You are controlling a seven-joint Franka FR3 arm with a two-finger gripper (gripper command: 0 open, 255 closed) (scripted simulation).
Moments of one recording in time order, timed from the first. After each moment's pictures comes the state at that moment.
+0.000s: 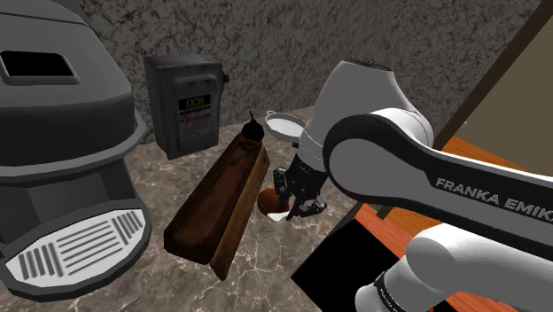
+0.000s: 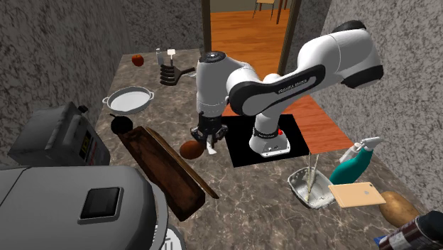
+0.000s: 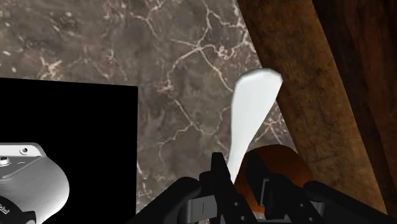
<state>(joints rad) -0.27 -0.96 0.84 -2.63 0.68 1.88 1.51</state>
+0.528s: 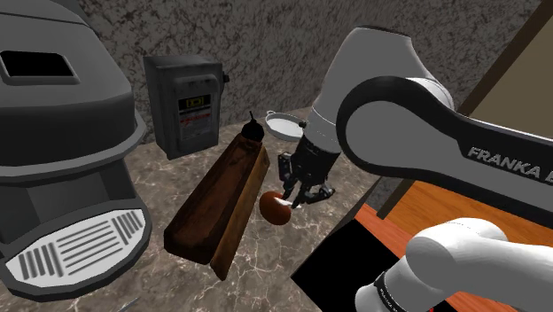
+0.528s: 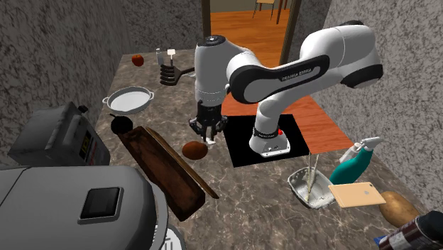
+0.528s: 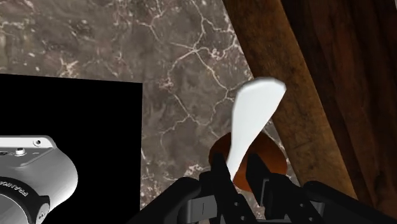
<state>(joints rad) -0.28 -0.97 0.77 -2.54 0.63 1.78 1.52</state>
